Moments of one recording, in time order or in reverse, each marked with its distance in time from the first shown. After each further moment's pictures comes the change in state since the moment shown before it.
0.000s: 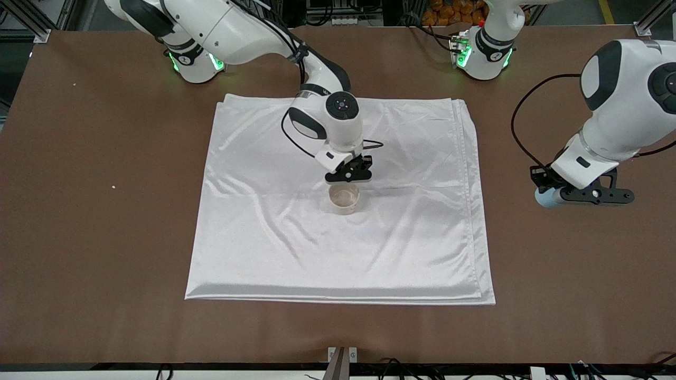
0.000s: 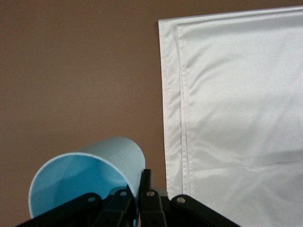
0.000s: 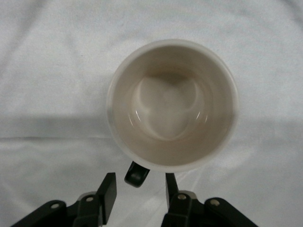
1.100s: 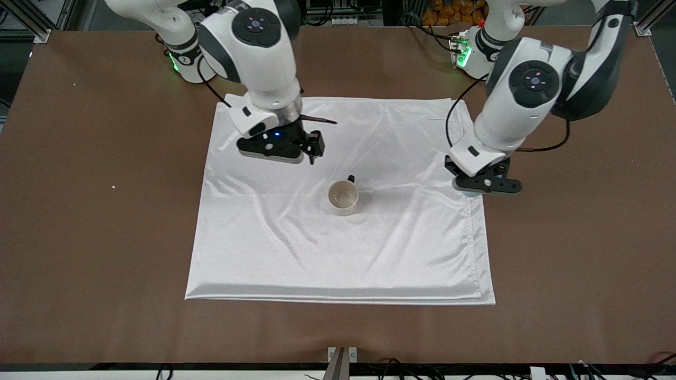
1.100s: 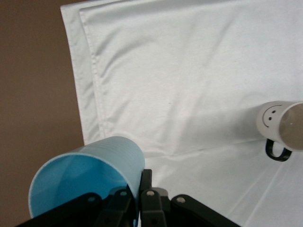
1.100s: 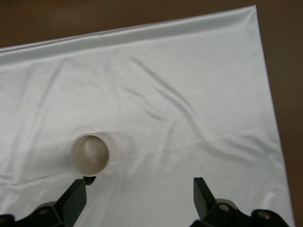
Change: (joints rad) left arm -0.169 0.091 -0.176 0.045 0.028 -0.001 -0.303; right arm -0.234 -0.490 0.002 -0.061 0.130 -0.369 -0.091
